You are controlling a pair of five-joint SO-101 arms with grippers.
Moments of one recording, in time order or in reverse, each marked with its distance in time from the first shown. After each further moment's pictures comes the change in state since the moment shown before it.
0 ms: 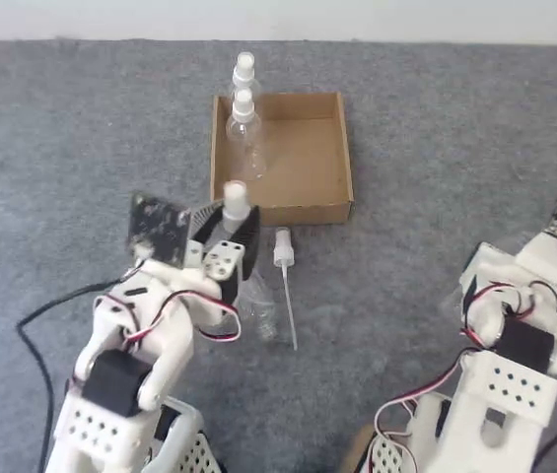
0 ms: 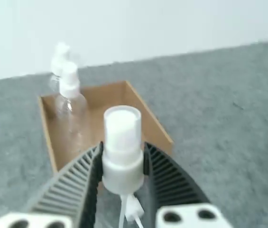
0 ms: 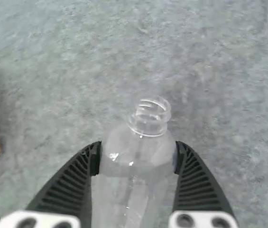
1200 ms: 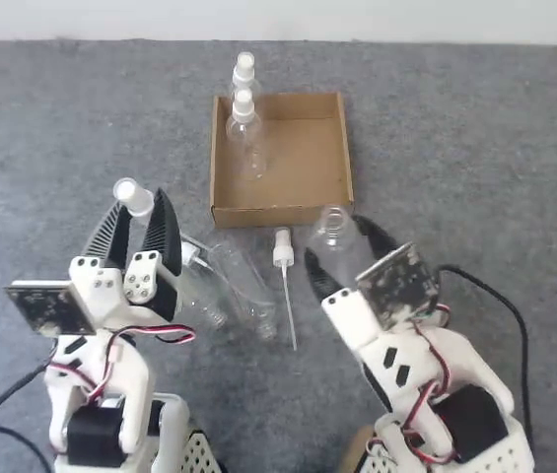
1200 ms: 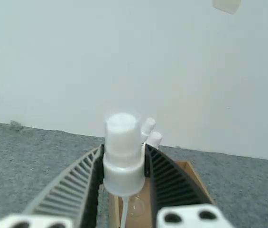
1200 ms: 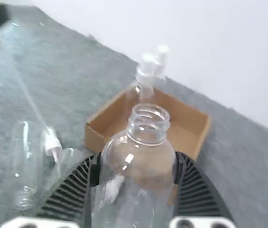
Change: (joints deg) left arm -19.4 -26.5 10.3 -2.6 6.9; right arm -52.7 -25.2 0.0 -0.2 16.8
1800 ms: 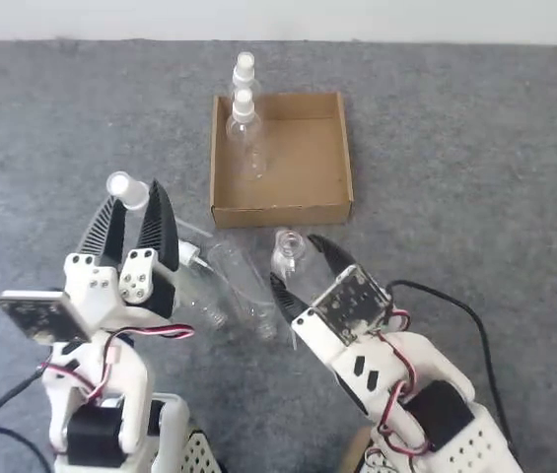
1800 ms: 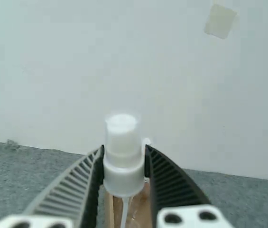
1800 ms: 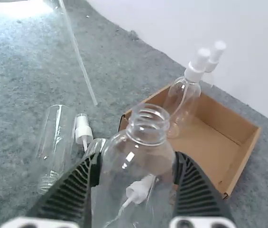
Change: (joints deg) left arm 0.0 0.0 0.0 -4.7 0.5; right arm -8.4 -4.6 15.8 -10.5 1.6
